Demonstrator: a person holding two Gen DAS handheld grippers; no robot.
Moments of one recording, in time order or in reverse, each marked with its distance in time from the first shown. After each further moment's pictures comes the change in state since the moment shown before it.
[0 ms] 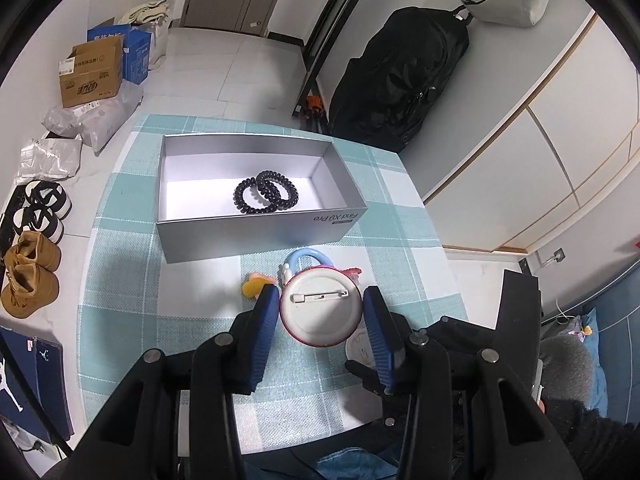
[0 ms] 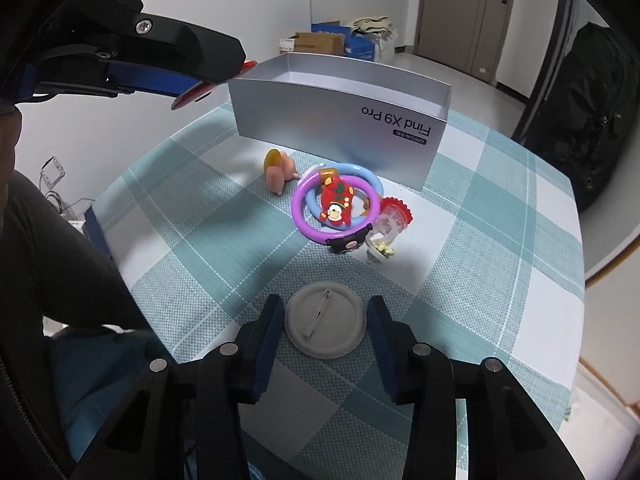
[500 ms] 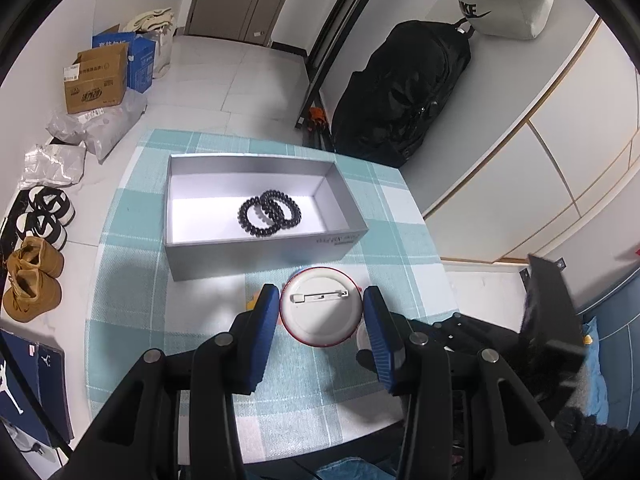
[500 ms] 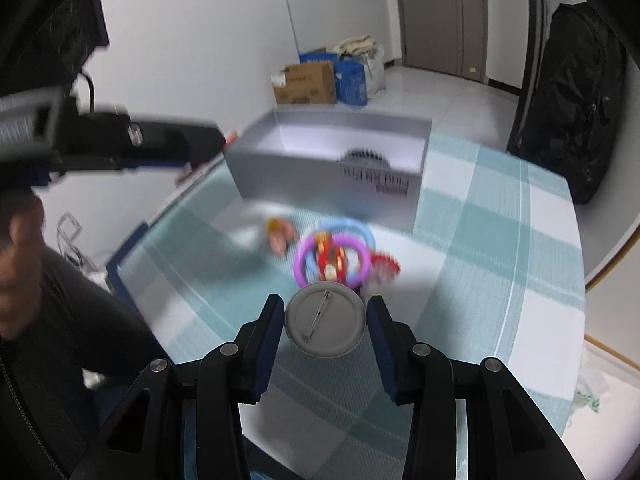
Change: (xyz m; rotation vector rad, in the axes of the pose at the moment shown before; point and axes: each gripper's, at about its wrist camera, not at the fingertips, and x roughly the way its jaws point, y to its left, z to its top) left arm -0.007 0.000 0.009 -0.005 -0.044 0.010; right arm -0.023 -0.023 0.030 0.139 -0.112 0.089
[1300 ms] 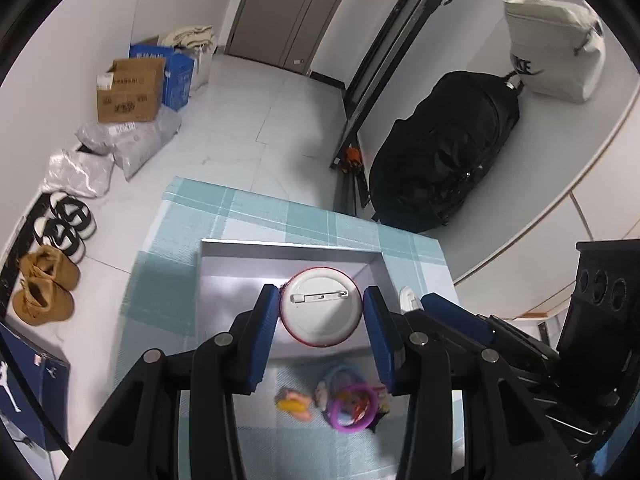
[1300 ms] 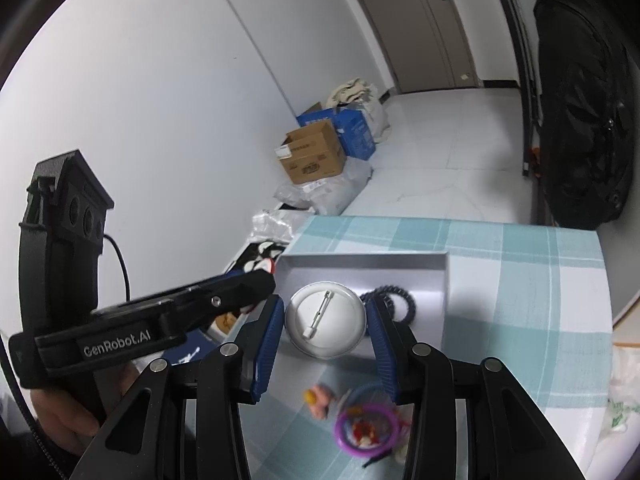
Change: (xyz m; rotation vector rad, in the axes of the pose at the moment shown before) left arm 0.018 0.025 0.055 -0.115 -0.118 0.085; right arm 0.005 -0.031 0.107 0.224 -0.150 0.139
